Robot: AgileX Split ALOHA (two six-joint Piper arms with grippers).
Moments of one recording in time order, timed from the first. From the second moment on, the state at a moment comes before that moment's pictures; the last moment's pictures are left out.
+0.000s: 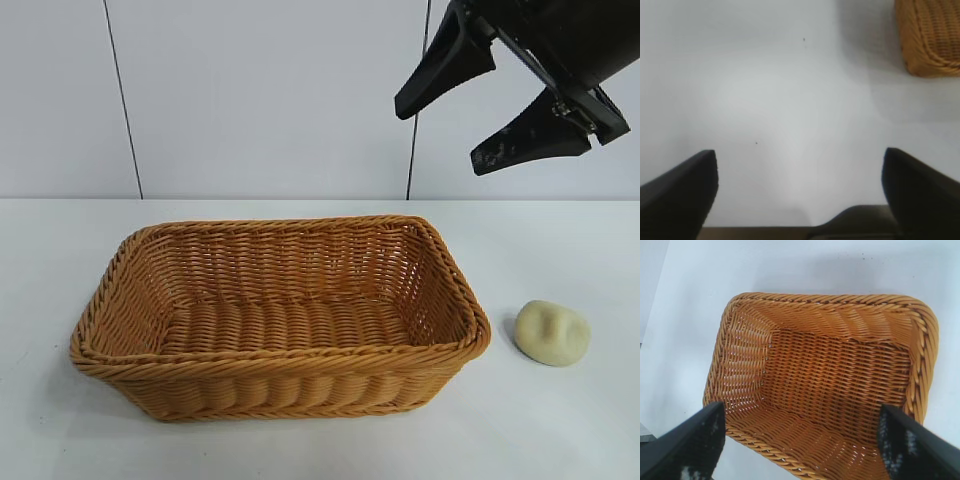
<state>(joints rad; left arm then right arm) -0.04 0.26 -0.51 -0.01 1.08 -0.08 0.18 1.53 -1.04 0.84 0.76 -0.38</state>
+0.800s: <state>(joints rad) 0.03 0.00 -0.51 -0.01 1.08 -0.08 0.06 1.54 -1.05 0.39 0.78 -0.10</state>
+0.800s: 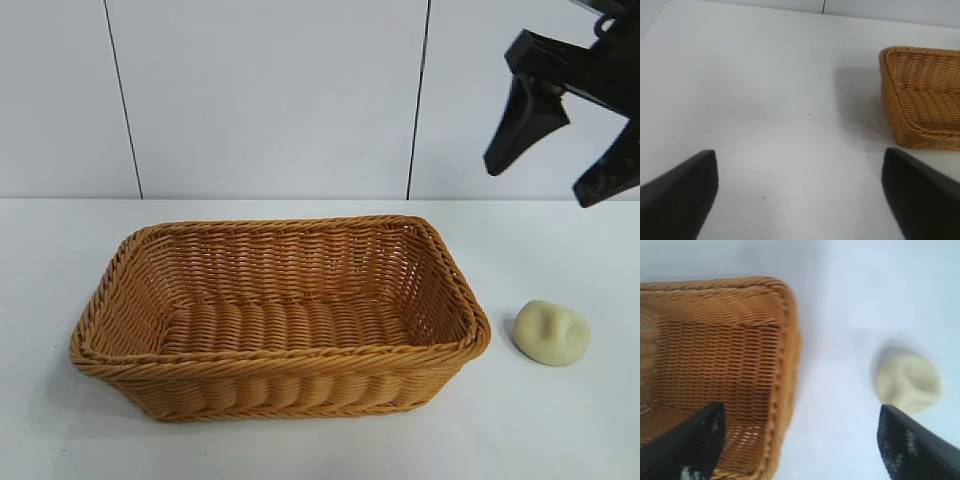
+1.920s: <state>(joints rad) 0.03 0.00 -0.51 -0.01 1.08 -0.08 0.00 1.98 -1.06 0.33 0.63 -0.08</state>
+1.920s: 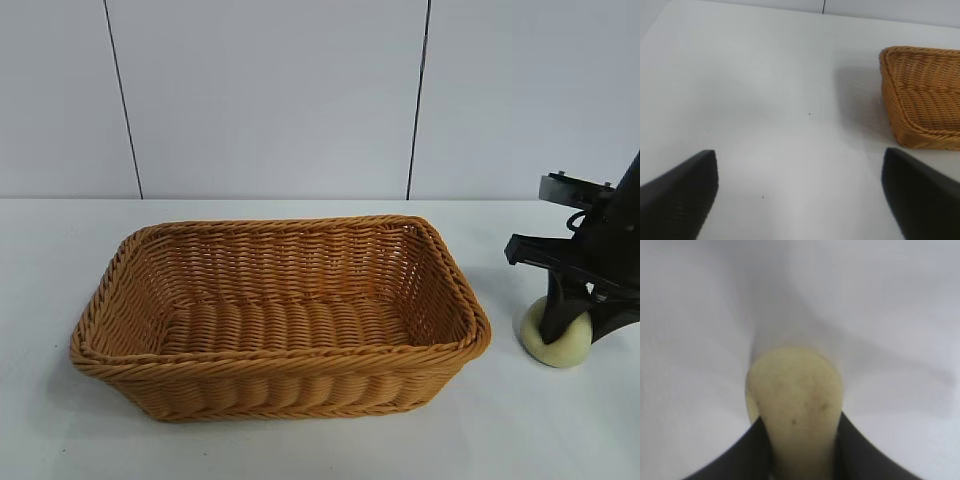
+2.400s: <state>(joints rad) 0.03 0.00 -0.51 -0.01 1.08 -0.08 0.00 1.77 -1.27 0.33 0.87 -0.10</state>
